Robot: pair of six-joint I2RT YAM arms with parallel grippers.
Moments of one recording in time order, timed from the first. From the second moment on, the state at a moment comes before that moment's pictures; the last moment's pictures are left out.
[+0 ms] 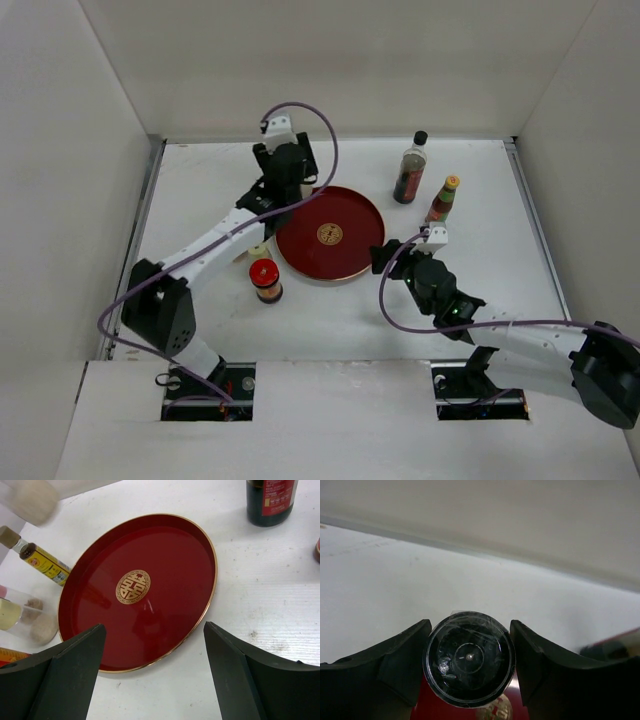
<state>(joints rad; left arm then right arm) -0.58 1.54 1.28 0.06 -0.67 -0.38 0.84 1.04 0.37 0.48 0.57 0.50</state>
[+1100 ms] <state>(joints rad) -0.63 1.87 1.29 0.18 -0.60 -0.38 0.84 1.03 0.36 0.49 0.57 0.50</state>
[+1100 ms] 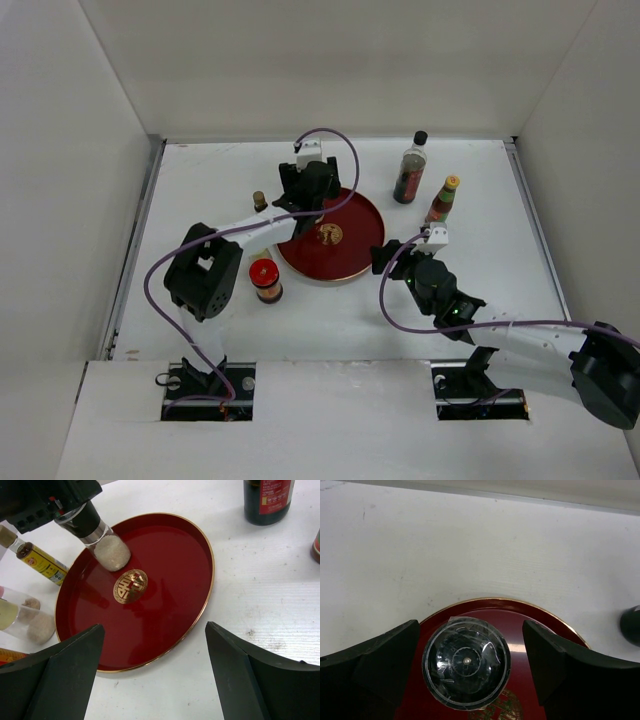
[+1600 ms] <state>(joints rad) -0.56 1.45 1.07 0.15 -0.59 -0.41 0.84 1.04 0.36 0.49 0.57 0.50</state>
